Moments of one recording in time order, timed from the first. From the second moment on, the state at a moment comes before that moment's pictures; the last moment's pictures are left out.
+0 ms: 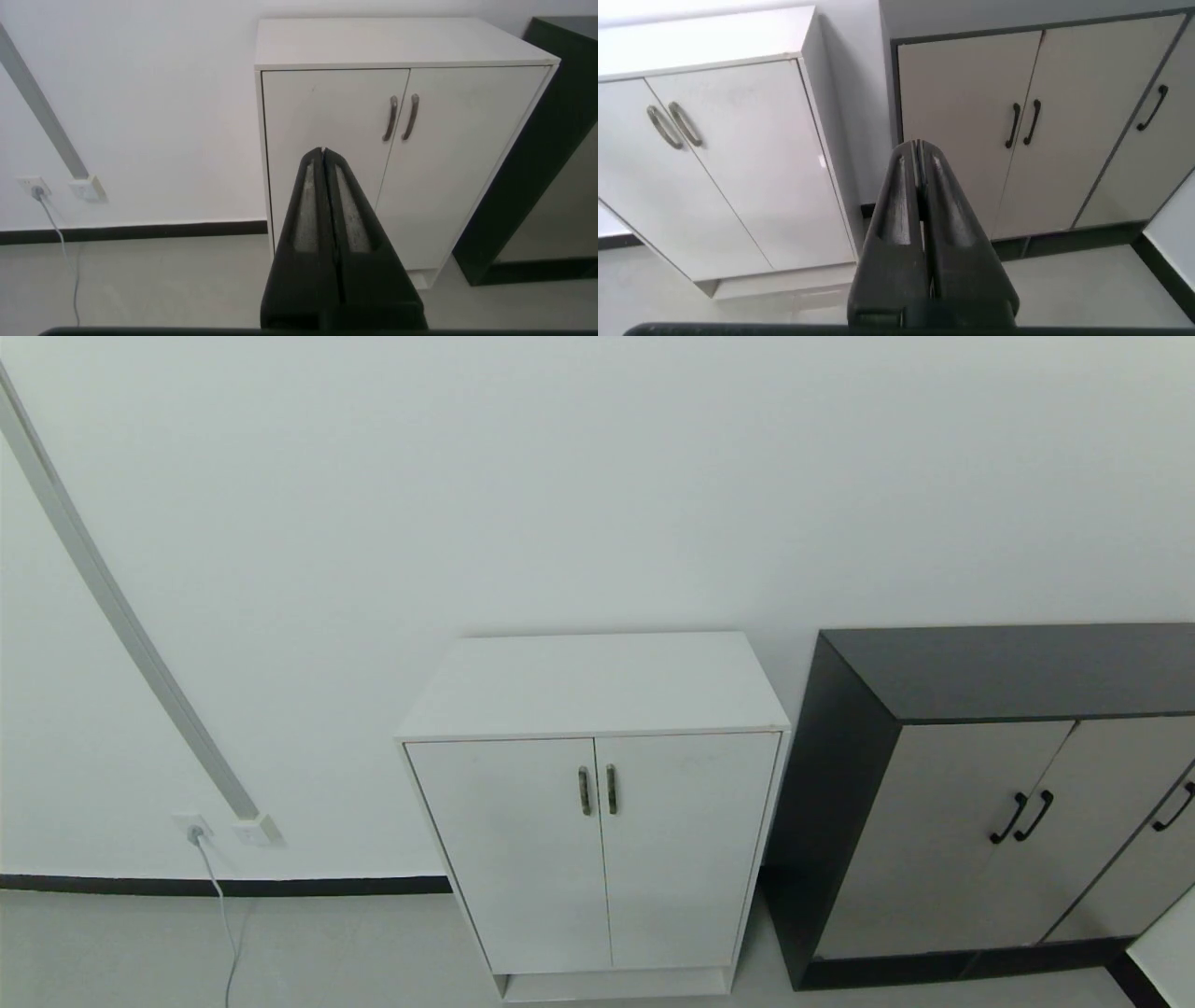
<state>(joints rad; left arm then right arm) 0.00 0.00 0.00 0.00 0.02 0.00 0.00 0.01 0.00 -0.01 -0.08 0.06</state>
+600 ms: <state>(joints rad) 0.00 0.00 0.00 0.00 0.01 0.00 0.00 0.00 0.00 -0.01 -0.10 0.08</state>
